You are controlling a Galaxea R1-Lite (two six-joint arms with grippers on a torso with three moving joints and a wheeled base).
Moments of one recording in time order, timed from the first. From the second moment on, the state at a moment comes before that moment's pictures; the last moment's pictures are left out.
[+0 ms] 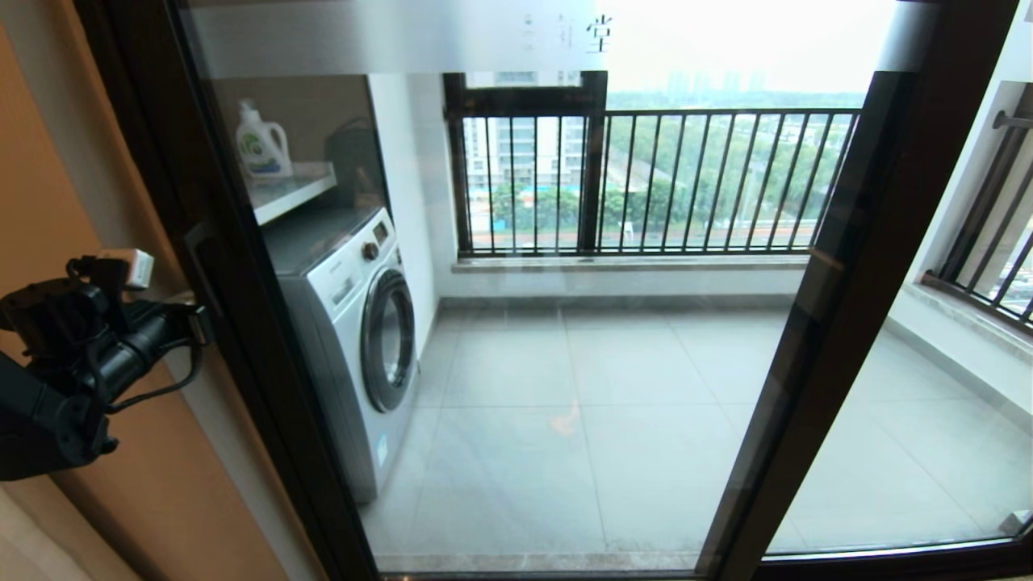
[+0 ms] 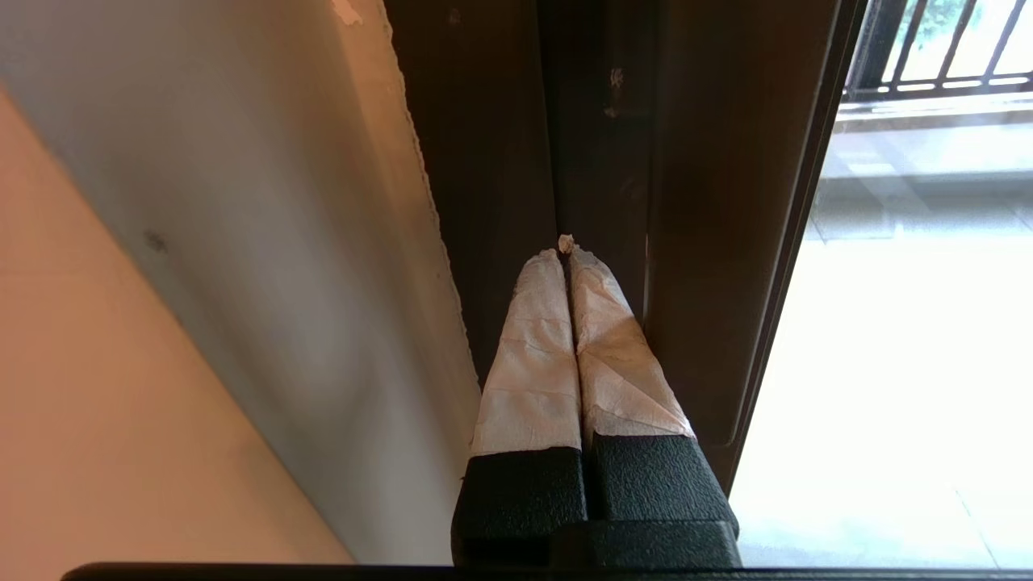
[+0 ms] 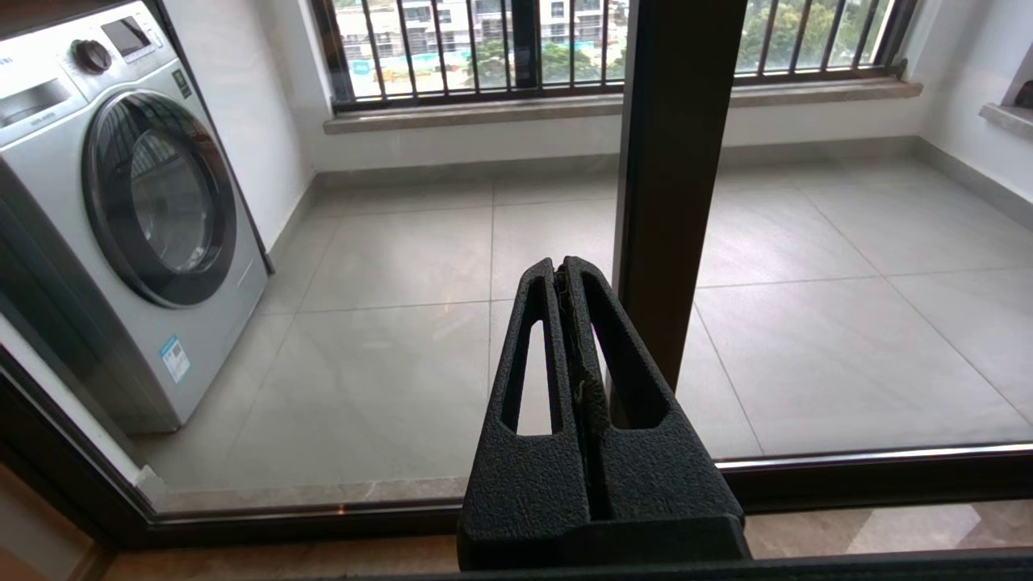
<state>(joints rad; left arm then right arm) 0.32 2.08 -0.86 -1.24 -0.24 0.11 0.00 0.00 0.00 -0.03 0.00 0.01</state>
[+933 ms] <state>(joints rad) 0.22 2.07 -0.87 -1.24 -0.24 0.11 0.00 0.00 0.00 -0.03 0.00 0.02</state>
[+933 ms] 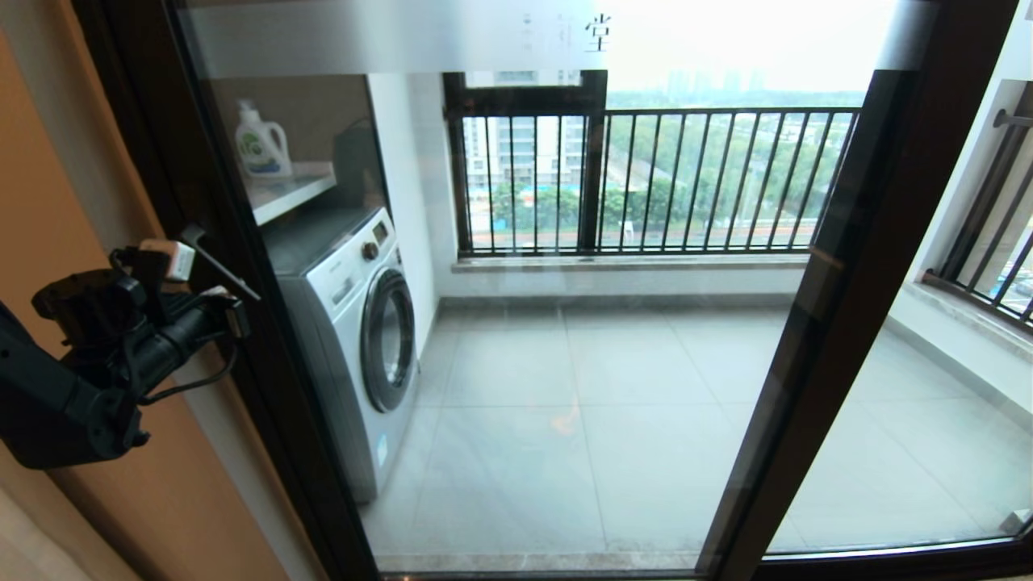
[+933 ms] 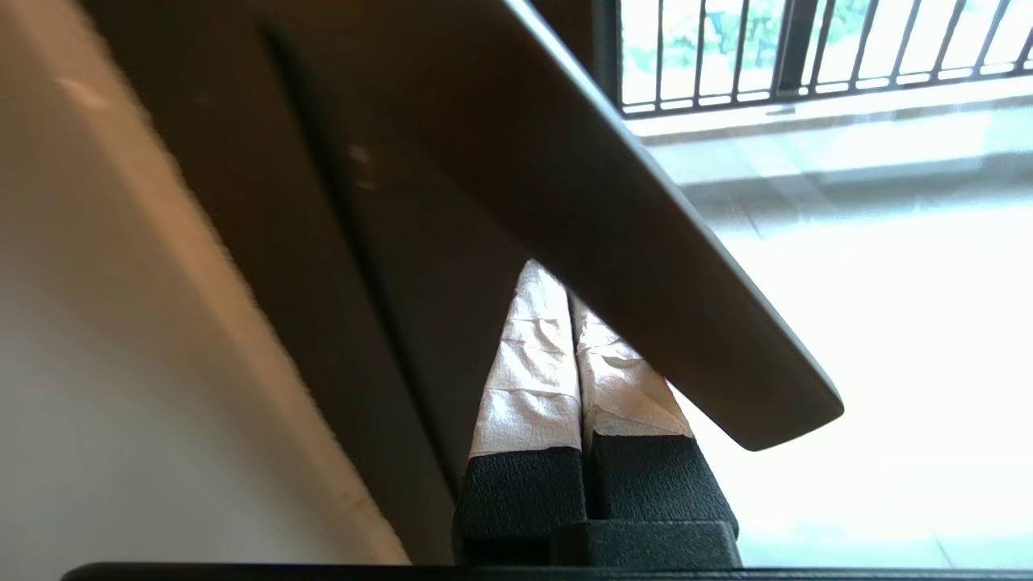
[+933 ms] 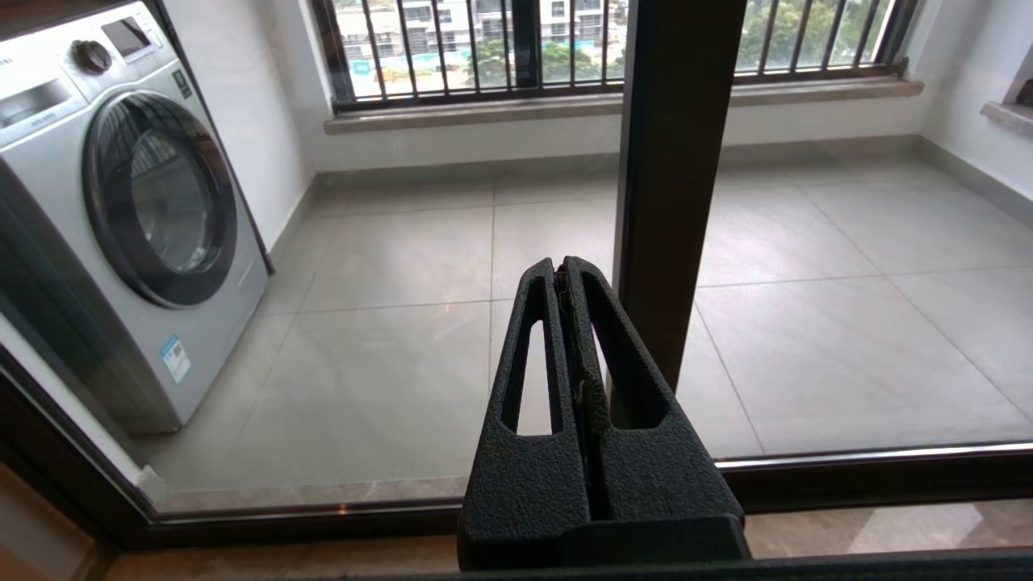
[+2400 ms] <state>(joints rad) 0.17 1.97 -0.87 -1.21 -0.23 0.11 0.00 0.00 0.00 -0.03 0.00 0.02</state>
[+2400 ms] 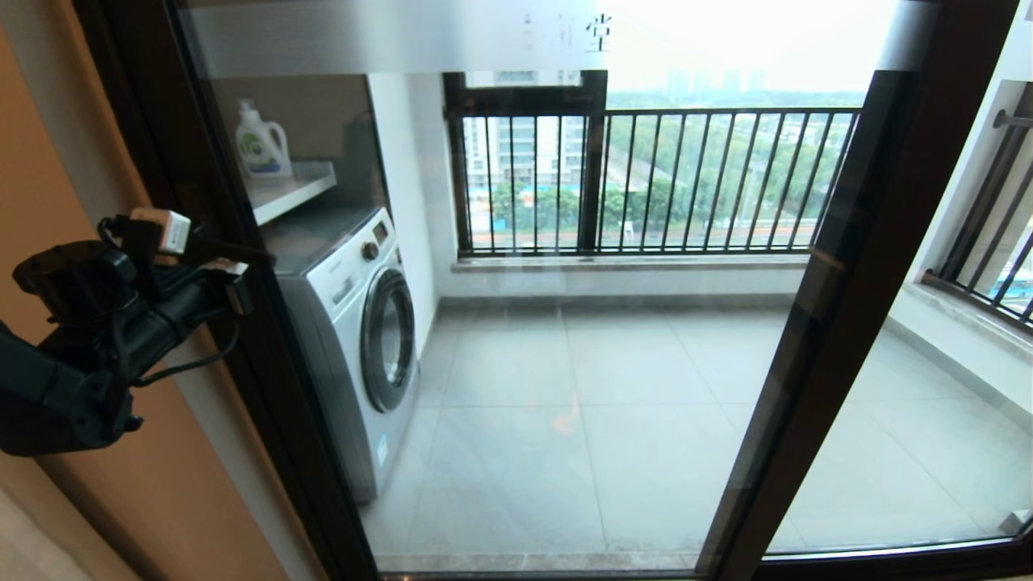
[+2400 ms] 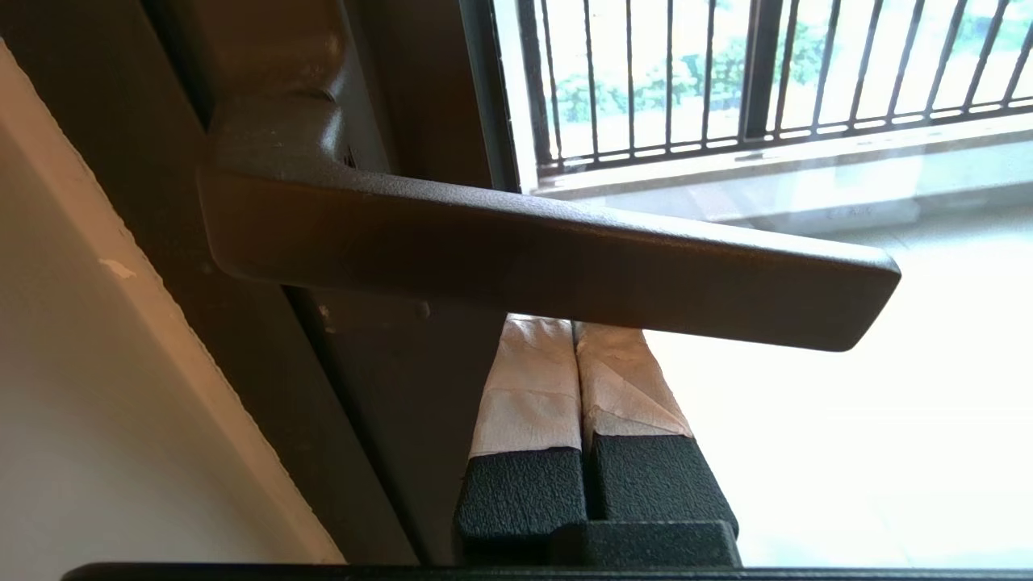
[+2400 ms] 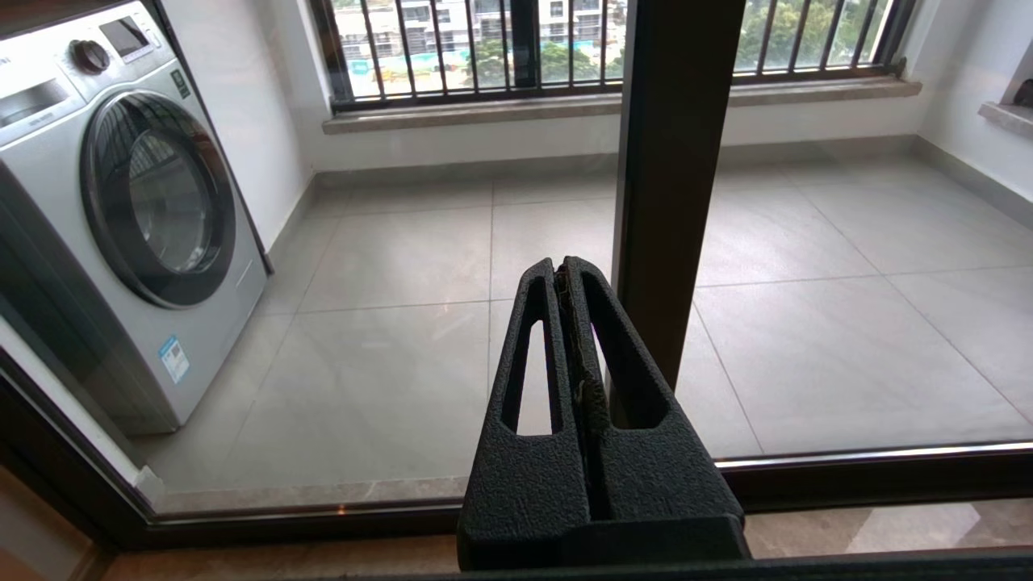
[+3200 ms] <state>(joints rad) 0.20 1.88 -0.79 -1.15 -0.25 0.10 0.00 0.00 0.00 -0.03 0.00 0.02</state>
